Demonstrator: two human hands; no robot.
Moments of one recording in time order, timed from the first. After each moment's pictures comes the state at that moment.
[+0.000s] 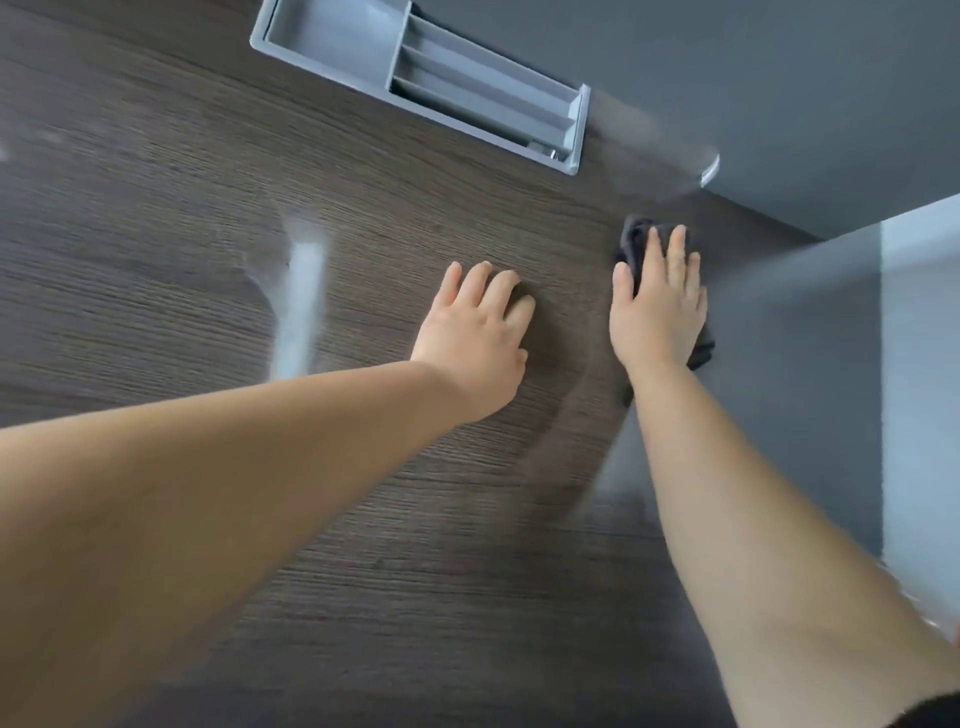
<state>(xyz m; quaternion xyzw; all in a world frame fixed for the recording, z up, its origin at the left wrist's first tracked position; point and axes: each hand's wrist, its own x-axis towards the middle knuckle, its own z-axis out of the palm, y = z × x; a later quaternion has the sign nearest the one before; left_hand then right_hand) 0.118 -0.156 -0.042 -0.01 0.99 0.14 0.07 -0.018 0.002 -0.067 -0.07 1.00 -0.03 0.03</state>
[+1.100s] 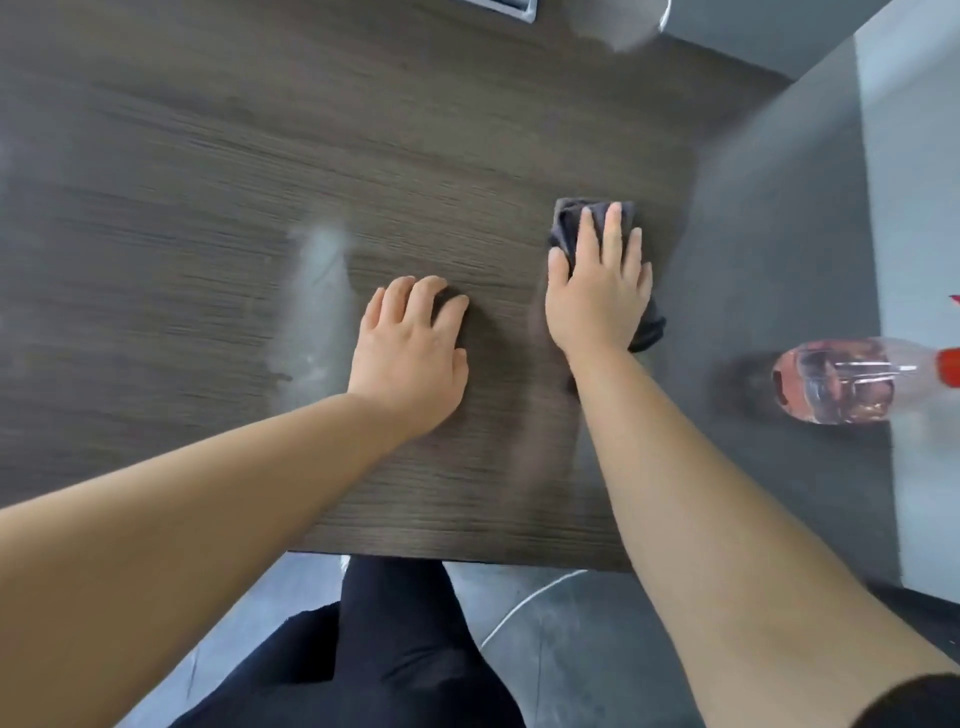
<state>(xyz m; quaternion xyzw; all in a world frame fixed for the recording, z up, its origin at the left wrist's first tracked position) 0.296 -0.078 -0.044 -0.11 0.98 0.18 0.05 0.157 0.056 -0.074 -0.11 0.99 -0.06 0.03</state>
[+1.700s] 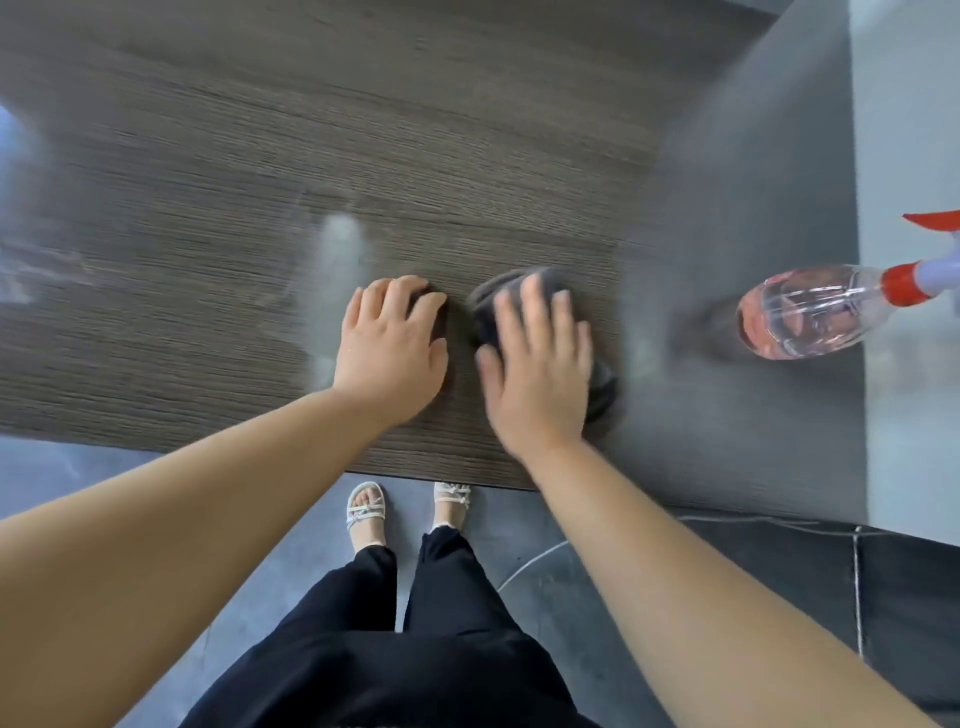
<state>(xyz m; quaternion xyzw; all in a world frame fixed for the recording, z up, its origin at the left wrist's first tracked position) 0.333 -0.024 -0.033 -0.16 0.96 0.20 0.07 0.286 0.124 -0.070 -0.26 0.96 -0.07 0.01</state>
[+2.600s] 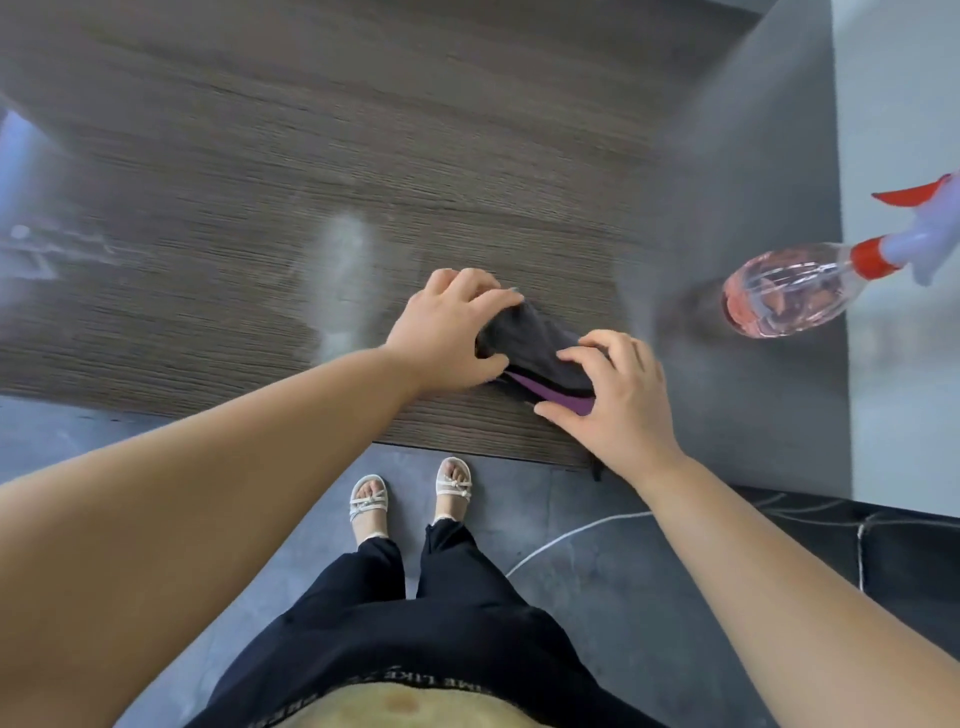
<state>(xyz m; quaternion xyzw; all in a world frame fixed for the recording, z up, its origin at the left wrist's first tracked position) 0.317 0.005 -0.016 -0.03 0.95 0.27 0.12 0.277 0.219 -0.040 -0.33 0.93 -0.15 0.05</state>
